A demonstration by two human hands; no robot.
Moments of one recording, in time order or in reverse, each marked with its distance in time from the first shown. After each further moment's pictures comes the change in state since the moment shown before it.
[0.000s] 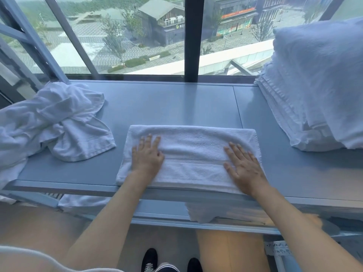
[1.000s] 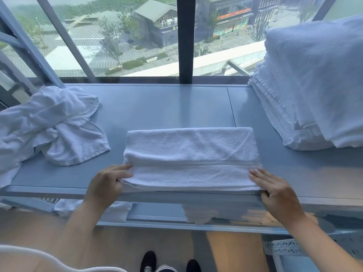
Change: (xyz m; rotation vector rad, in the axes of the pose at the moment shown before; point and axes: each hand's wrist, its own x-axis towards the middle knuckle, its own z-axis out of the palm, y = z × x) left_hand -0.077 -0.088 -0.025 -0.257 0.241 0.243; right_hand -0.094 0.067 -0.009 0.099 0.362 -0.110
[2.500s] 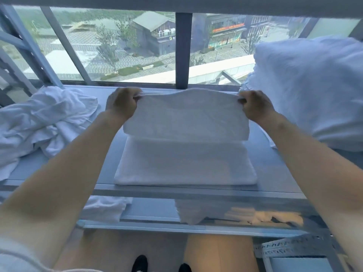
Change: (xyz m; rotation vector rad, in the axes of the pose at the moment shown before) left_hand 0.193 0.088 -0.082 0.111 0.150 0.041; right_hand 0.253 -0.030 -0.097 -0.183 0.005 0.083
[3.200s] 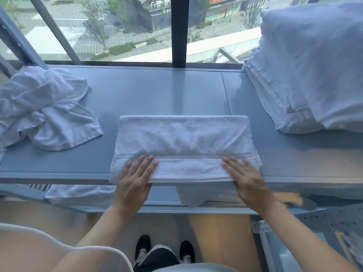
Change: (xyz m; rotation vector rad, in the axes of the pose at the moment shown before) left_hand -0.266 -0.015 0.114 0.034 -0.138 0.287; right_hand -0.265 -0.020 0.108 0.118 -0.108 -0.334
